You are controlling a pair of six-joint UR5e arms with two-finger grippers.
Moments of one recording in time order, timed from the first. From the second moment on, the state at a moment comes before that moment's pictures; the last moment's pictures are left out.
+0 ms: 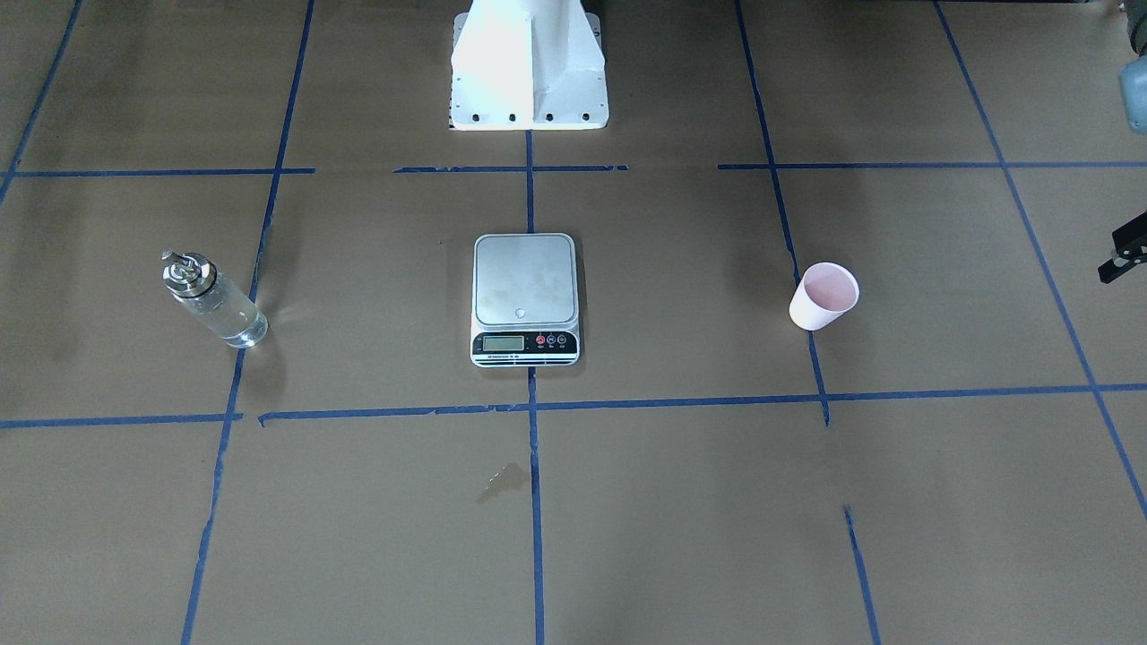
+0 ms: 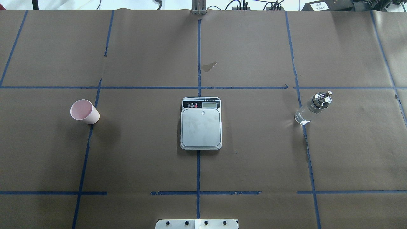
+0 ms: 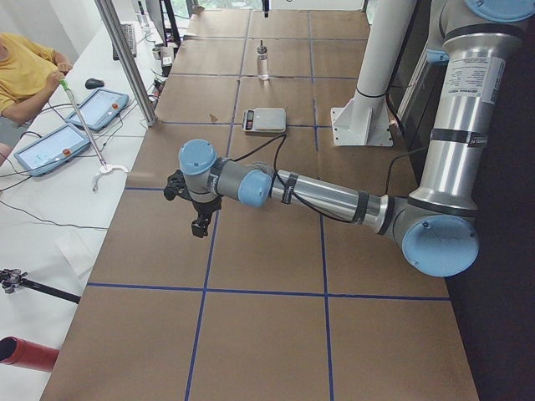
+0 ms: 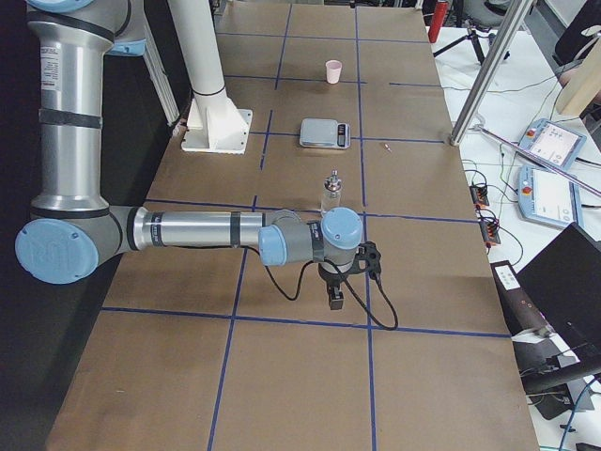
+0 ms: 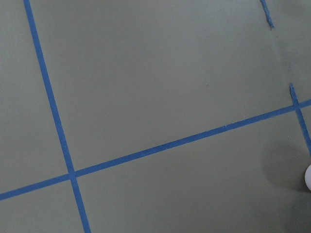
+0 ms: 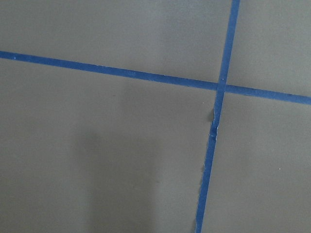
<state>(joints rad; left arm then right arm) -1.41 -1.68 -1.67 -1.77 -2.44 -0.10 1.44 -1.66 1.67 -1.42 2.40 0.06</state>
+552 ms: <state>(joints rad) -1.07 -1.66 -1.73 -2.10 -2.30 -0.66 1.44 -1.66 1.66 -1.25 2.46 0.26</state>
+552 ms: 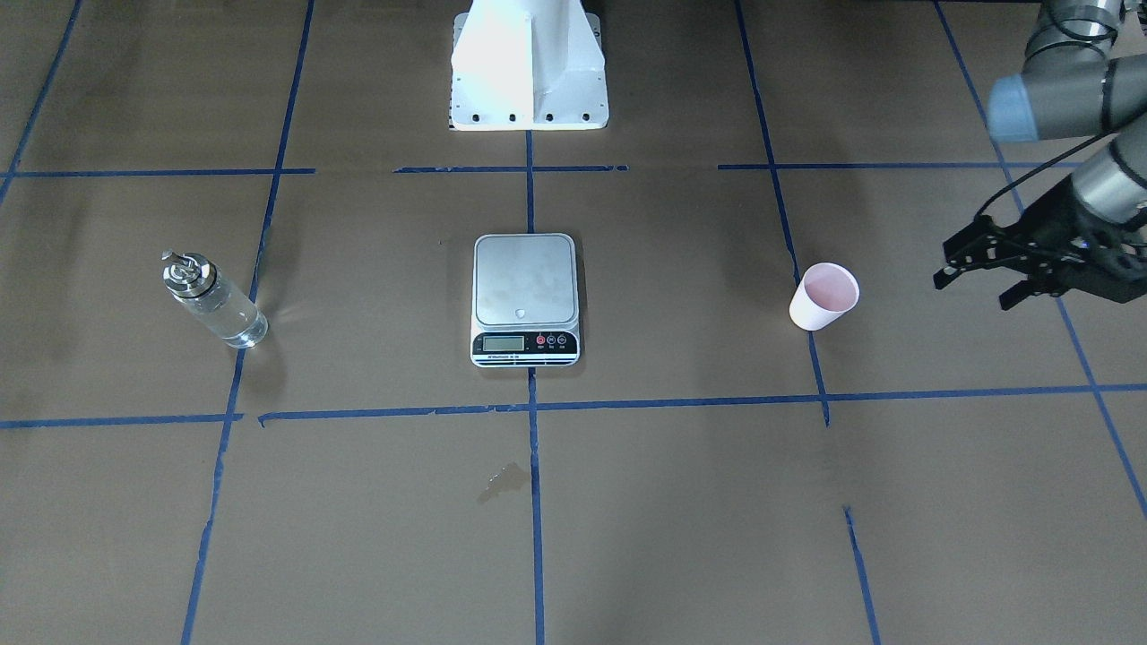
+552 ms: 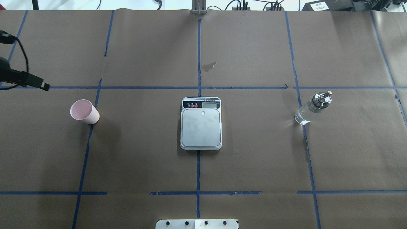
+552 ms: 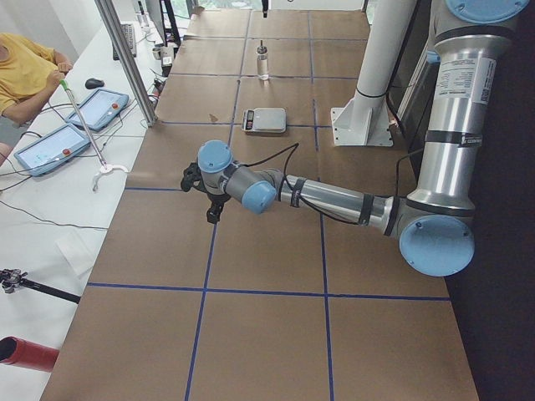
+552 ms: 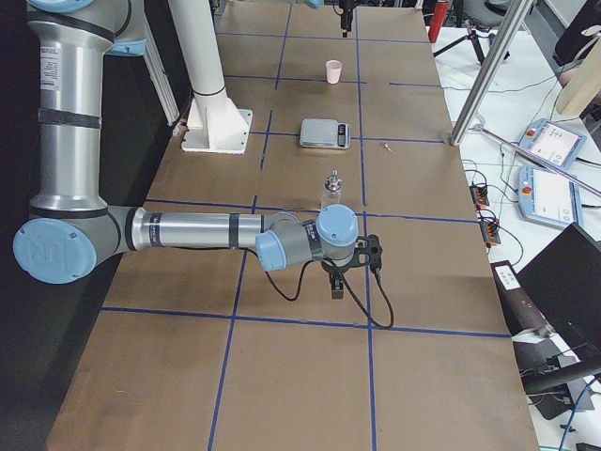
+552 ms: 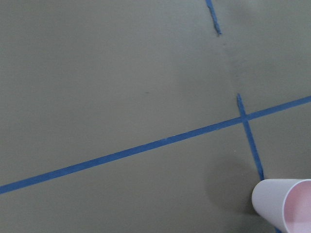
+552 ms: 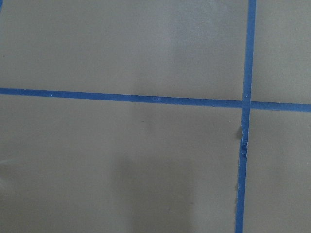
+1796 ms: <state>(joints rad) -0.86 -1.69 -1.69 -2.12 -2.18 -0.86 1.44 -1.66 1.64 -1.18 2.43 0.27</state>
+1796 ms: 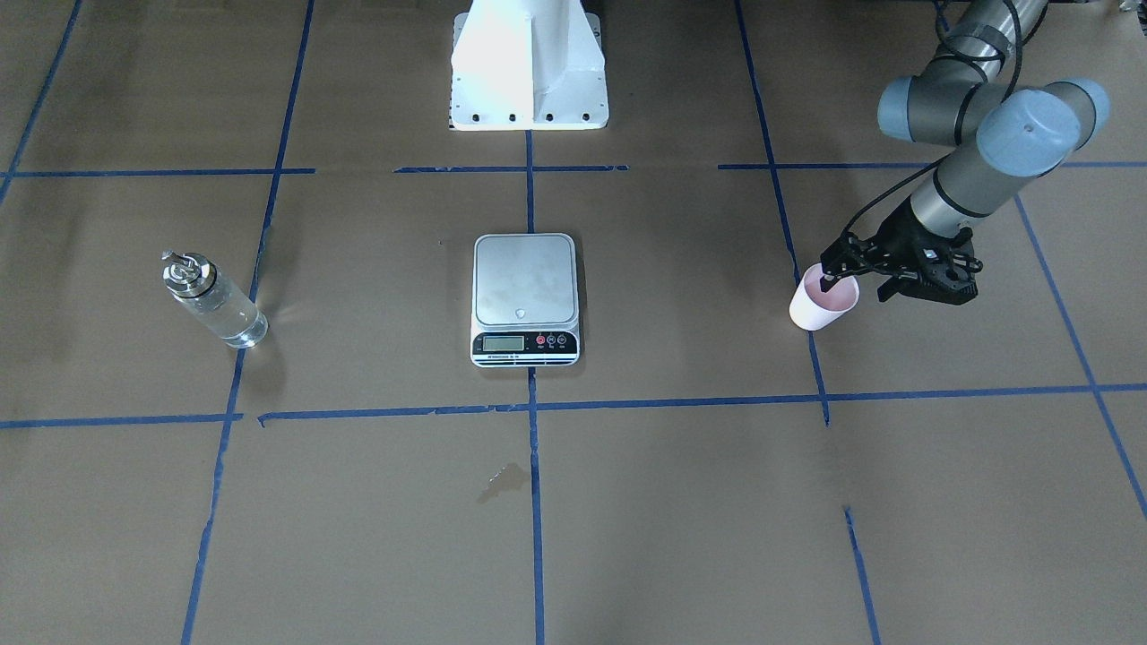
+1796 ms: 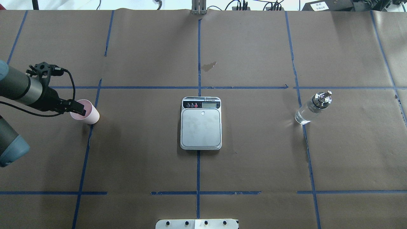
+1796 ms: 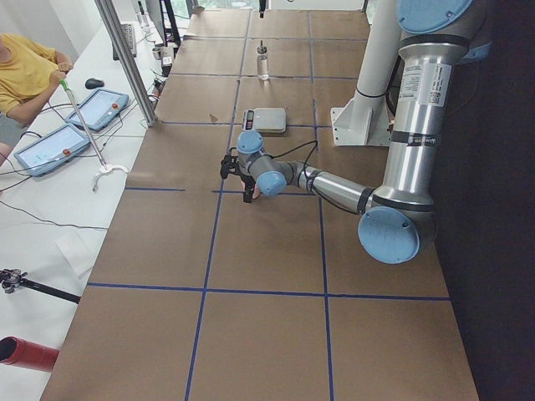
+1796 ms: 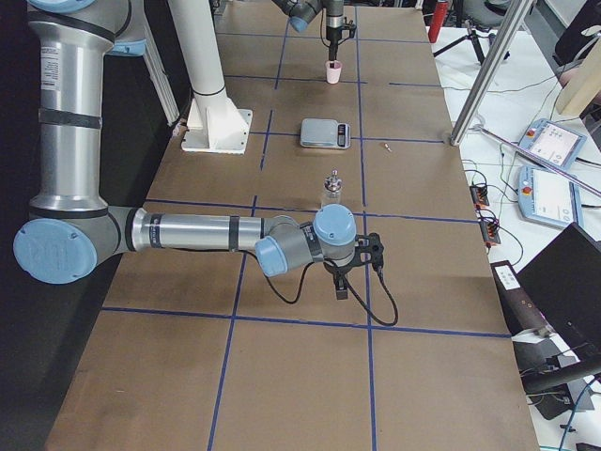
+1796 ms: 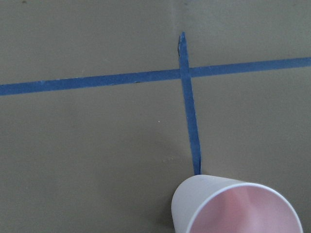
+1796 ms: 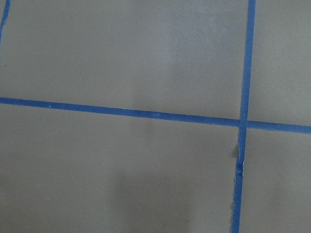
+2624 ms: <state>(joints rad) -0.85 -1.98 -1.77 -1.72 -2.18 -0.89 1.42 -1.65 1.65 -1.08 2.43 0.29</state>
